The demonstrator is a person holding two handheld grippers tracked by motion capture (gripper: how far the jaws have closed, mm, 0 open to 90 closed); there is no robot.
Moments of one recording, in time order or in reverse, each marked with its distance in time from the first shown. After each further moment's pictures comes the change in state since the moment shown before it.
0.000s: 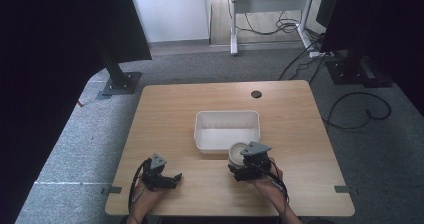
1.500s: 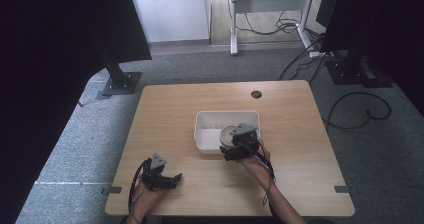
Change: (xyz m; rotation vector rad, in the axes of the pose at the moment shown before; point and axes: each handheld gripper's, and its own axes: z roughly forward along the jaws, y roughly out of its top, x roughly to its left) left arm 0.000 0.000 0.000 -0.001 0.000 0.000; right arm -0.021 0.044 0.044 0.004 -0.046 0.010
